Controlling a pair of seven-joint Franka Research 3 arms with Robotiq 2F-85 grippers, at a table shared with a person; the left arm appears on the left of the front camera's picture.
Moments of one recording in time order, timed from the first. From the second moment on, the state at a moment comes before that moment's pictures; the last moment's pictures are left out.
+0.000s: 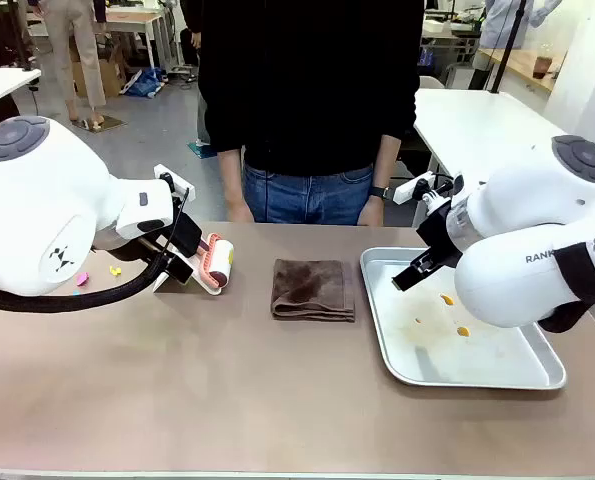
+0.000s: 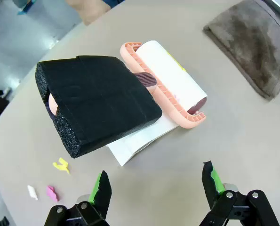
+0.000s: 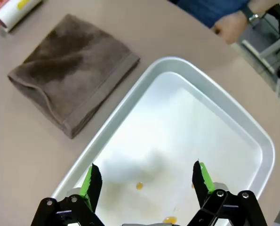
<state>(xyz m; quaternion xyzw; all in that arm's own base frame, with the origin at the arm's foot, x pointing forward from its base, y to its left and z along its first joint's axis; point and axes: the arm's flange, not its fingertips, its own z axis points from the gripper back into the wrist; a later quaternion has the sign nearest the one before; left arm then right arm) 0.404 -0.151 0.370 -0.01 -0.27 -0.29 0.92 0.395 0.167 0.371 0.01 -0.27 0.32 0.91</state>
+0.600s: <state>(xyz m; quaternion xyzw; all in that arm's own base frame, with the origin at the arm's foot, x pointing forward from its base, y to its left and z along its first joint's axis) 0.404 -0.151 0.370 -0.01 -0.27 -0.29 0.92 0.395 0.167 0.371 0.01 -0.27 0.32 0.91</state>
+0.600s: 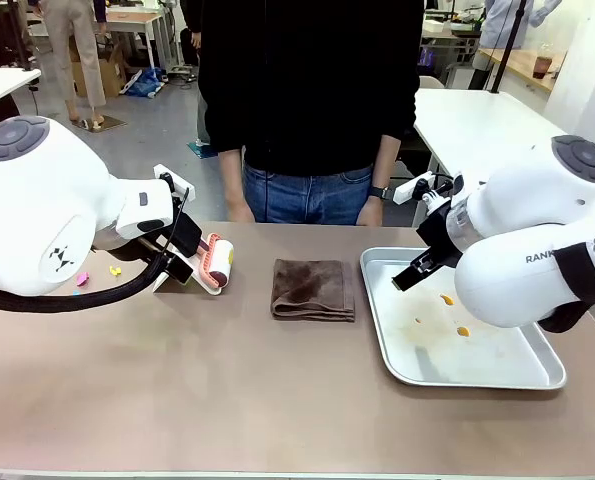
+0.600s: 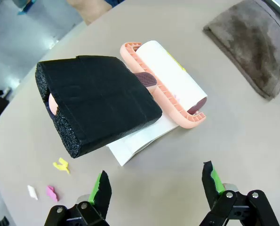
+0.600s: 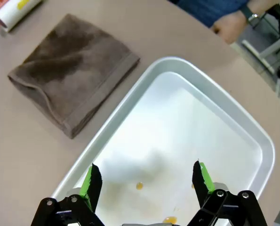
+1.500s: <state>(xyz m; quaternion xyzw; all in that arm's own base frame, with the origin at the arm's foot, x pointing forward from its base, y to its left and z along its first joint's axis) 0.404 -0.151 0.370 -0.01 -0.27 -0.29 0.92 0.395 0.167 0.371 0.01 -0.27 0.32 0.91</state>
